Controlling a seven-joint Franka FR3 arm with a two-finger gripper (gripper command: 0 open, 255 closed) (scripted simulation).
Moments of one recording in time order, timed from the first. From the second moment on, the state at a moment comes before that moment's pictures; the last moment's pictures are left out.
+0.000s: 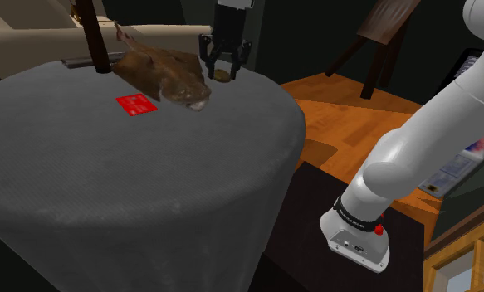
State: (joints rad) arm -0.07 -0.25 0.26 -1.96 0.15 1.74 0.59
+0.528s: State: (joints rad) arm -0.07 -0.24 0.26 -1.91 0.15 1.70 0.59
